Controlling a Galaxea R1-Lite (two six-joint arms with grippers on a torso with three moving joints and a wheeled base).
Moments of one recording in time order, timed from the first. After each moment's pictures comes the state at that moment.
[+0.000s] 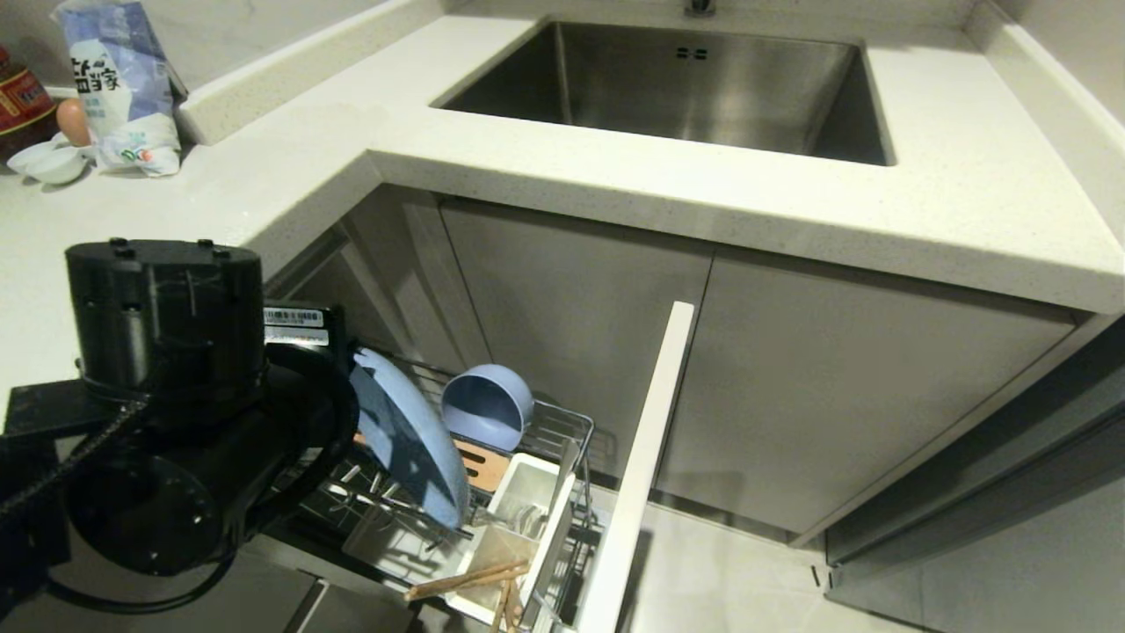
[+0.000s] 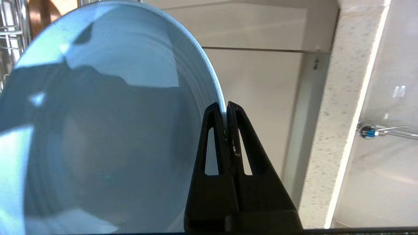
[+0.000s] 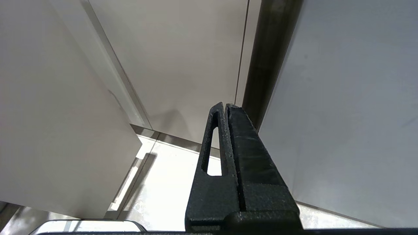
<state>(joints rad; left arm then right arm) -0.70 1.38 -0.77 -0.33 0.84 -1.59 0.00 0.00 0.00 -0.07 0.00 0.01</state>
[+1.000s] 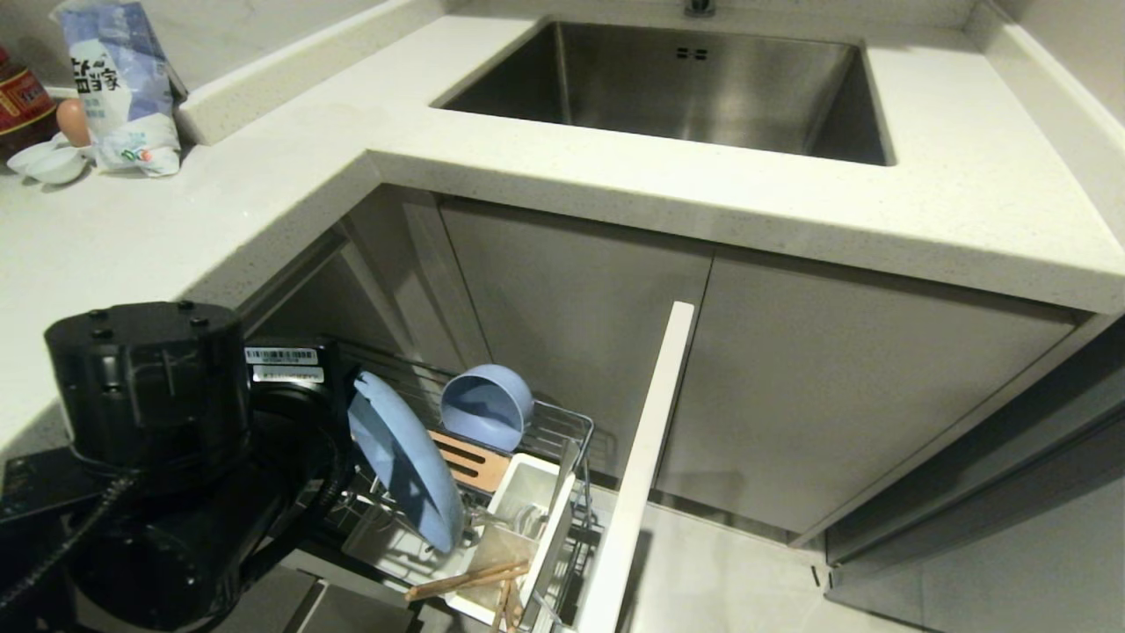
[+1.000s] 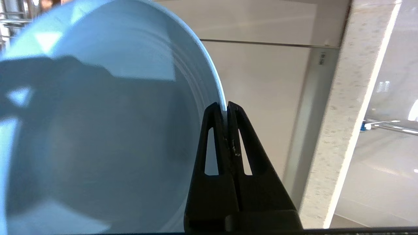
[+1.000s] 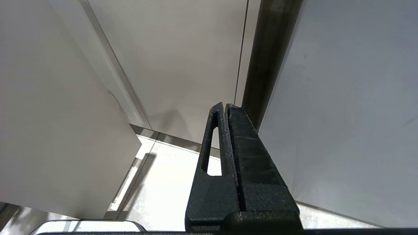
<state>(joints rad) -0.70 1.37 -0.60 -0.52 0.81 -1.59 0.00 0.00 0.00 -0.07 0.00 0.01</state>
